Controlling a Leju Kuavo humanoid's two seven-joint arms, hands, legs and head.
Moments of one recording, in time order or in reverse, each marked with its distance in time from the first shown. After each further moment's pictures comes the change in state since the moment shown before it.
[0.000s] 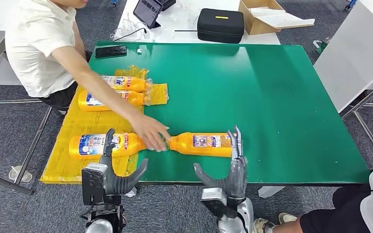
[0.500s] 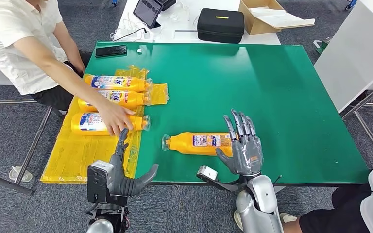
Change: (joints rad) left arm -0.009 0.004 -0.030 -0.022 0.046 -0.137 0.028; right arm -0.172 0.022 -0.350 0.092 0.716 -0.001 0.139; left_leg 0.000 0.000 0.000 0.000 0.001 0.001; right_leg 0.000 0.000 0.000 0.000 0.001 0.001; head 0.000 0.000
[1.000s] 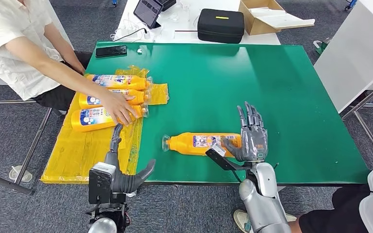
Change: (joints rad) left arm -0.016 -0.012 -0.003 0.011 -0.102 0.103 -0.016; right arm -0.145 -0.132 0.107 0.243 -0.133 0.000 0.238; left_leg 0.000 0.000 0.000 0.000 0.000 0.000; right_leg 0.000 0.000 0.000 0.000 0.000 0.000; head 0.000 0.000
